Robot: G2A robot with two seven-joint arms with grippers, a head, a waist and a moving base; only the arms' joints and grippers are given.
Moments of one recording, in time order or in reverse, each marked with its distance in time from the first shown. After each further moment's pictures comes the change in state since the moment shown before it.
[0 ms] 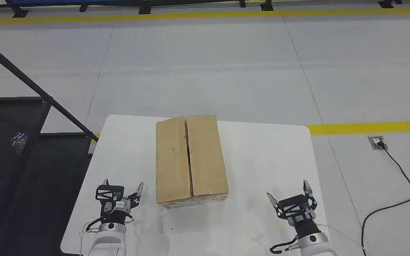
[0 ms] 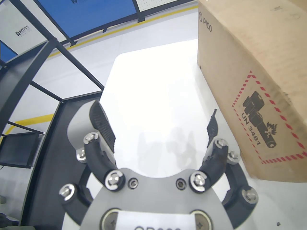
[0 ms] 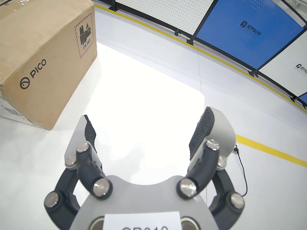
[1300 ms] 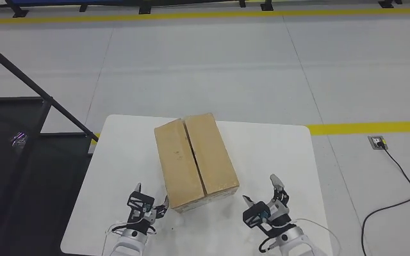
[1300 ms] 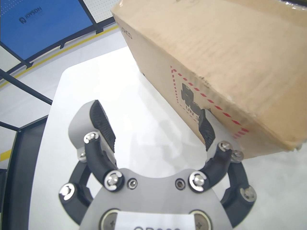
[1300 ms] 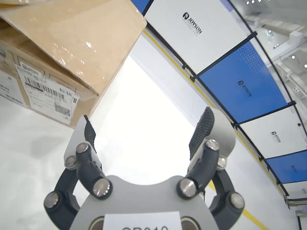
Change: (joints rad) left arm 0.001 -0.023 0.120 0.027 0.092 -0.176 0.078; right arm 0.116 -0.010 -0.172 0.051 -0.450 -0.065 -0.087
